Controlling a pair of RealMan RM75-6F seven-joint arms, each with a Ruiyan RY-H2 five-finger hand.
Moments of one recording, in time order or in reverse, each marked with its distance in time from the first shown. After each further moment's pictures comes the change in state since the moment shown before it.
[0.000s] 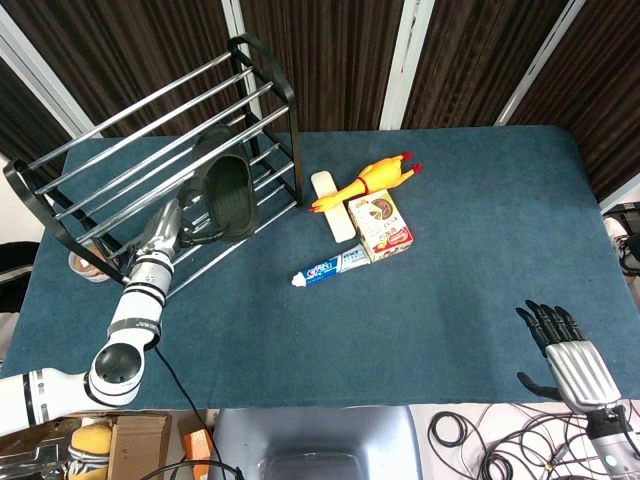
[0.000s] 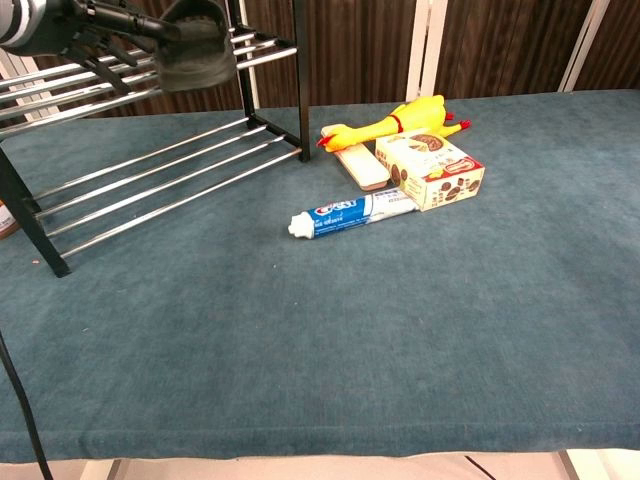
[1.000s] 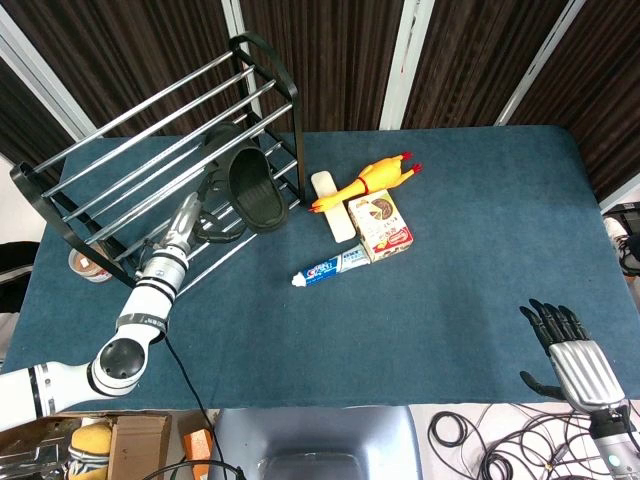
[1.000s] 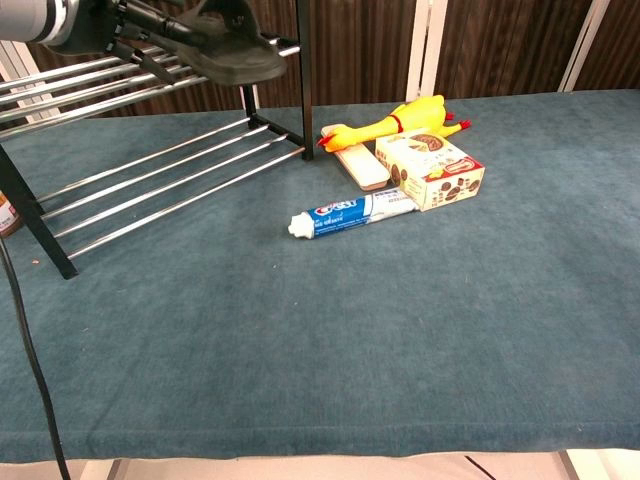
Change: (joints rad) left arm -0.014 -0.018 0.029 0.069 0.145 -0.146 -0.260; right arm -0.002 0.005 0.002 0.000 0.004 0.002 0.007
